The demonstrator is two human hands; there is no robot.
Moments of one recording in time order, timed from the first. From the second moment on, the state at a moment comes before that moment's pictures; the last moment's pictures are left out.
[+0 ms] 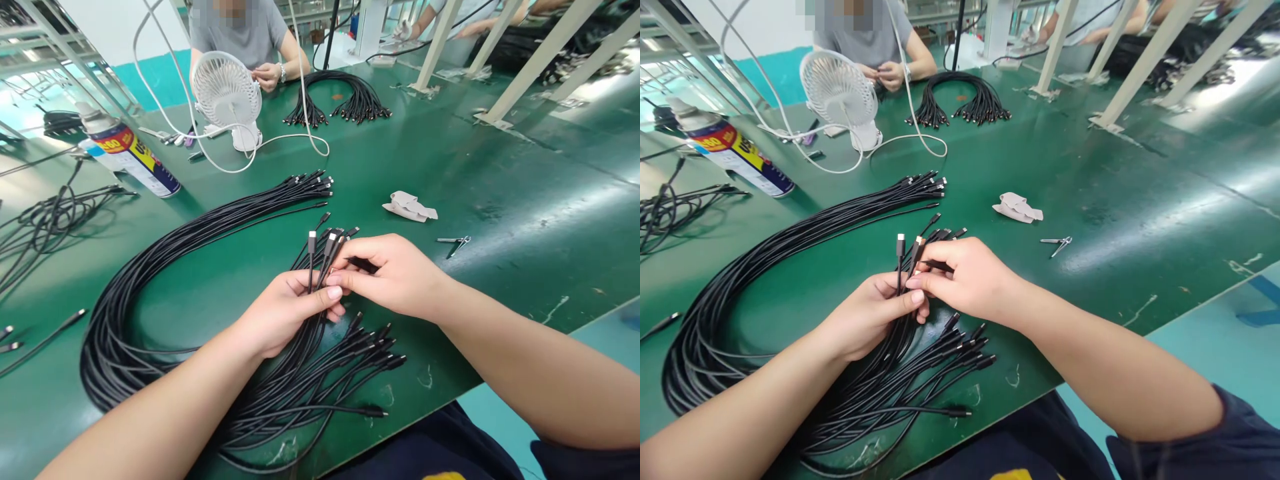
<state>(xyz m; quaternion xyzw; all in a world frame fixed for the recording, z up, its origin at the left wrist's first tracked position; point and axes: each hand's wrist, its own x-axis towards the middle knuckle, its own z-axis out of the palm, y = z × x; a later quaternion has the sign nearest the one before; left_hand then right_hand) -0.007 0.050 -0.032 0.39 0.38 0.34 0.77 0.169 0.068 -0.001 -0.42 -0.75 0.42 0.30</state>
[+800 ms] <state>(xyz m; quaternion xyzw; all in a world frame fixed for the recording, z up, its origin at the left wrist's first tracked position) -0.012 0.054 -0.028 0.32 0.34 0.37 0.80 0.173 0.049 -0.012 -0.38 -0.88 0.01 0.29</state>
